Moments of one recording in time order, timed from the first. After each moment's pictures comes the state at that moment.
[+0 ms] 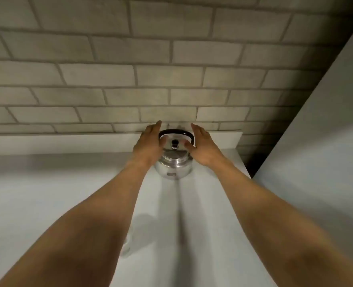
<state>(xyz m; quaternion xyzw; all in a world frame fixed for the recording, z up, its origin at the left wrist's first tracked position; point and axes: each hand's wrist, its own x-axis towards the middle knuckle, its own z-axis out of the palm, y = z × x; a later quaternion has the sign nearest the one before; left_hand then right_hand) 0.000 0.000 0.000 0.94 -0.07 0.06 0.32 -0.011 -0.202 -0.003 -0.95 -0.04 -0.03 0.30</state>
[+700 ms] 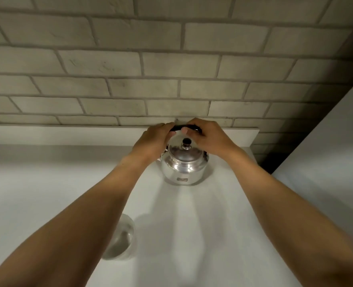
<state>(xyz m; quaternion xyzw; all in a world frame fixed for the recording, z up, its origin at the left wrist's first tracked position) 0.006 0.008 0.011 0.94 -0.16 0.06 0.29 0.017 -0.199 0.015 -0.91 -0.16 -0.05 0.38</state>
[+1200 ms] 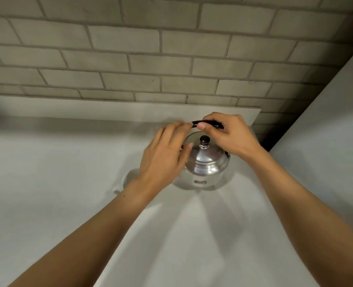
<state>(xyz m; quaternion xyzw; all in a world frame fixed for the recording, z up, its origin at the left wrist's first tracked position) -0.184 0.021 0.016 0.92 -0.20 0.24 0.25 -0.124 -0.190 0.046 -0.91 -0.18 -0.12 0.36</state>
